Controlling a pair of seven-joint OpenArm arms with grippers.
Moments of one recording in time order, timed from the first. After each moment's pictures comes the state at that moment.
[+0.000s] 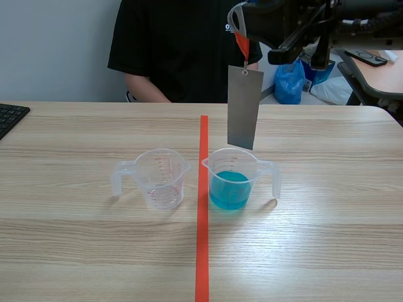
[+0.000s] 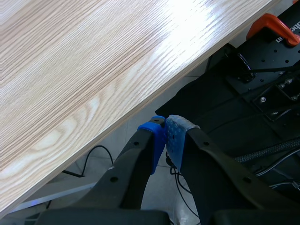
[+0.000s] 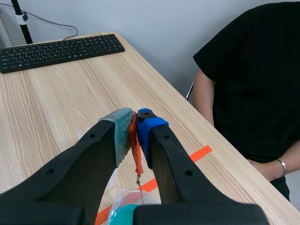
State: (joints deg) left arm 63.4 -20.1 -20.7 84.3 22.0 -21.0 -41.0; right arm 9.9 29.1 -7.3 111.2 41.5 37.6 -31.0
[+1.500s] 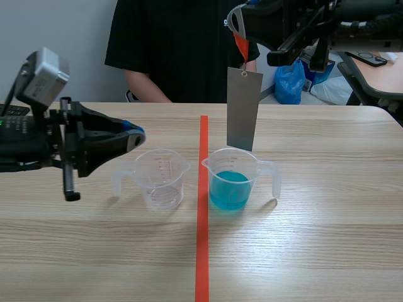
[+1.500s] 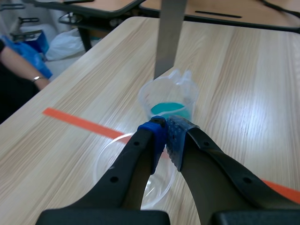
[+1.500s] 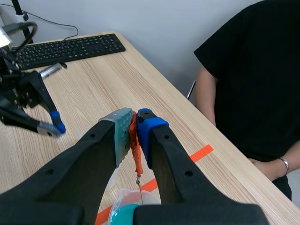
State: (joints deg) left arm -10.3 -45.2 32.5 84.1 -22.8 -45.1 -18.9; right arm 9.9 29.1 -7.3 110.9 41.5 37.6 -30.8
